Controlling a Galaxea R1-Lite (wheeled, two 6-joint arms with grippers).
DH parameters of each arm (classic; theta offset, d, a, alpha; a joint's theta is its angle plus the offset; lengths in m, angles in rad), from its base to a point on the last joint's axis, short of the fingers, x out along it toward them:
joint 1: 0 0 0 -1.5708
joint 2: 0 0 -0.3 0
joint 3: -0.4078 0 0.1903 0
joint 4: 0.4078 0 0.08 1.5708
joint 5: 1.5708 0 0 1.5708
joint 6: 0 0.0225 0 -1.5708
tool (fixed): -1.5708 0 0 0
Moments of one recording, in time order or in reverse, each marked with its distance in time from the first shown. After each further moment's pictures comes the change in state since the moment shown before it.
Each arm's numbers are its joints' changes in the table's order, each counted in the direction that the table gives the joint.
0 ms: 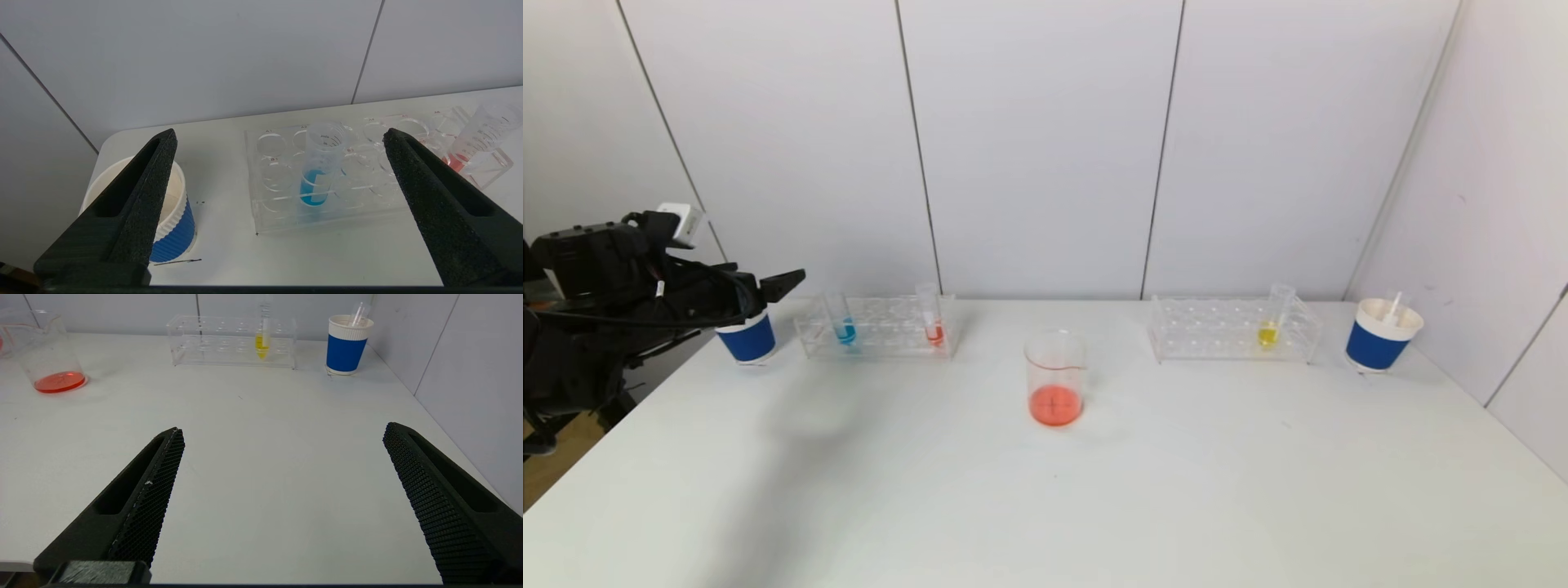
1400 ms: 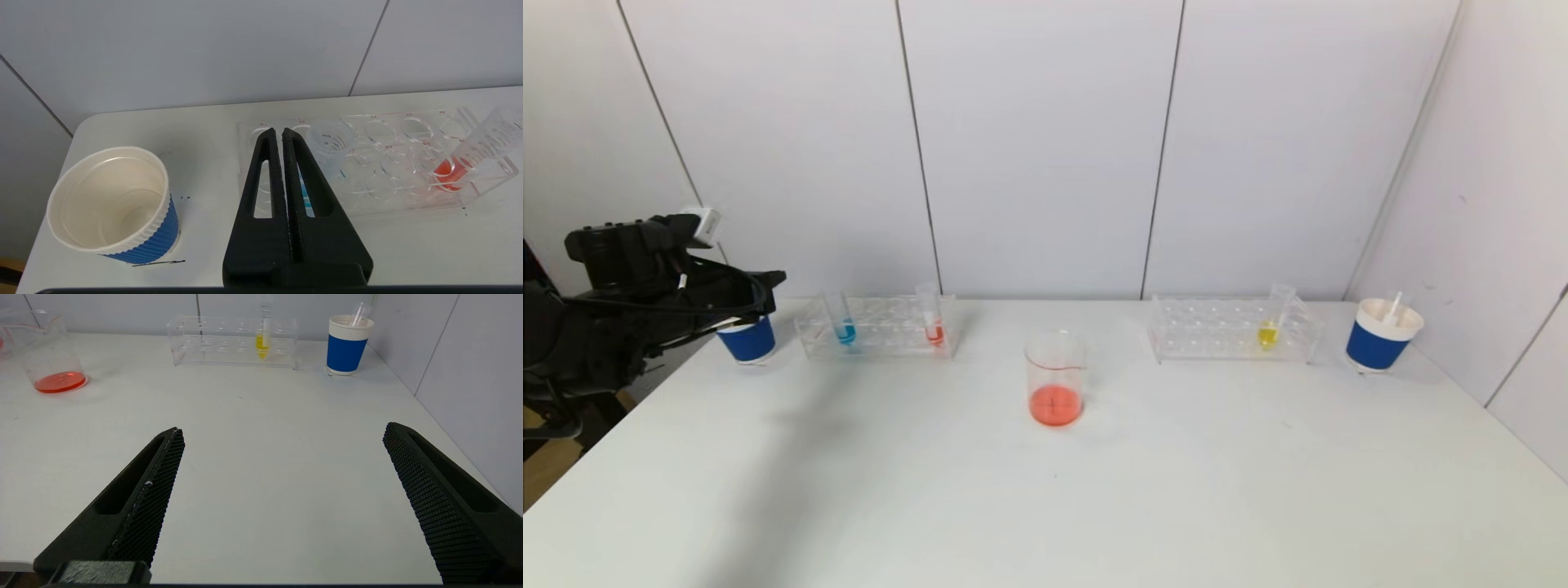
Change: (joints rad) left arm -0.019 0.054 -0.104 0.119 0.020 -0.033; right arm 0.000 0.000 0.000 0.000 0.000 0.000
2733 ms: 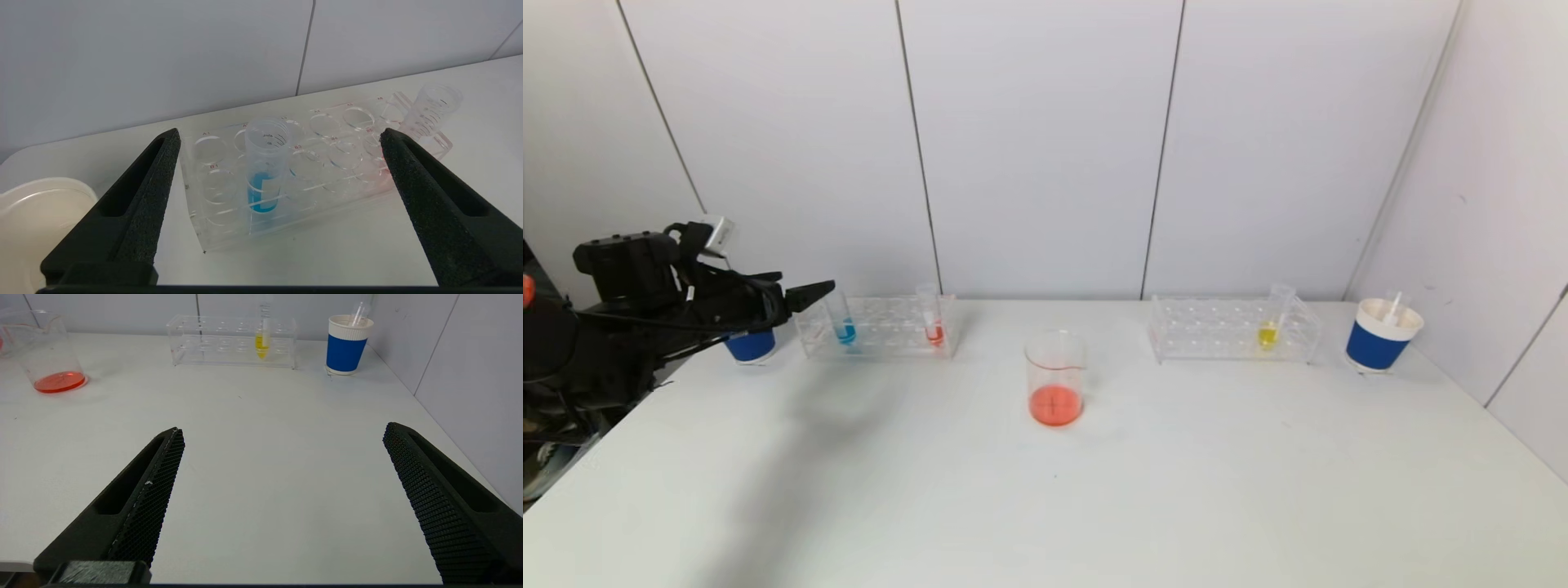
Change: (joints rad) left arm -0.012 0.043 0.039 -0.123 -0.189 0.010; right arm 0.000 0.000 0.000 0.000 0.000 0.000
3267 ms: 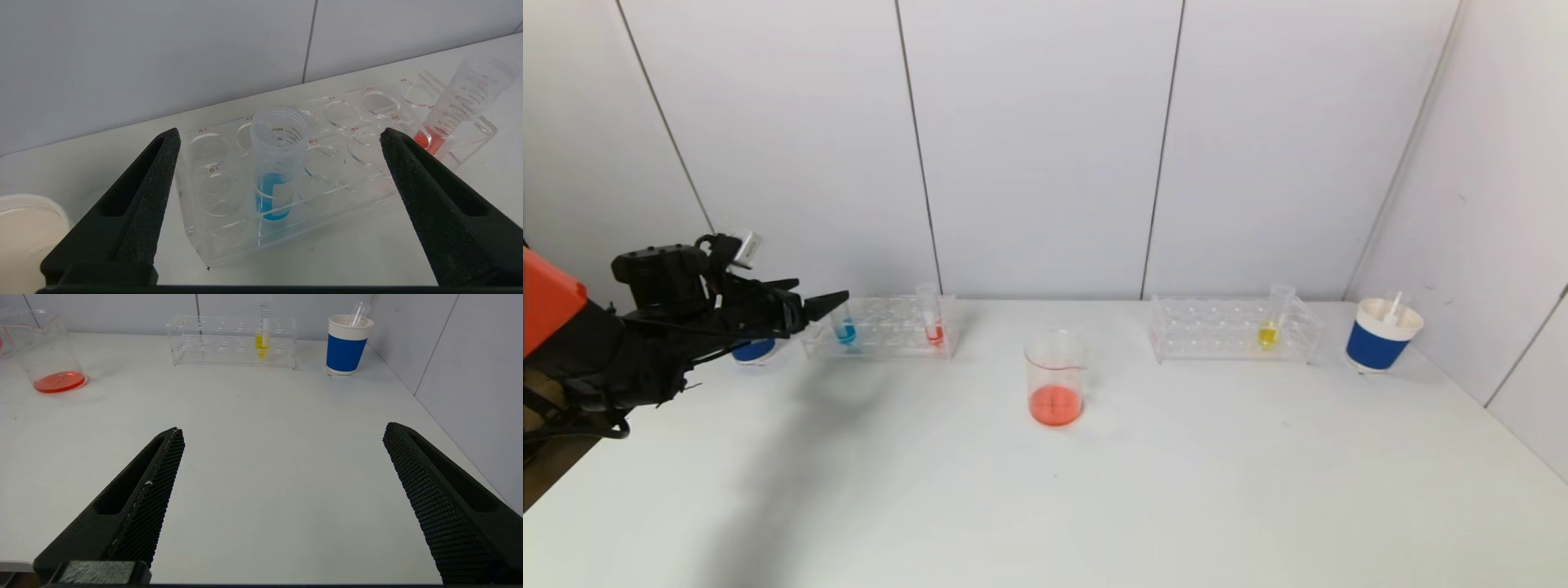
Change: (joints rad) left arm -0.012 0.110 -0.067 -0.010 -0.006 0.053; right arm 0.000 0.000 0.000 0.000 0.000 0.000
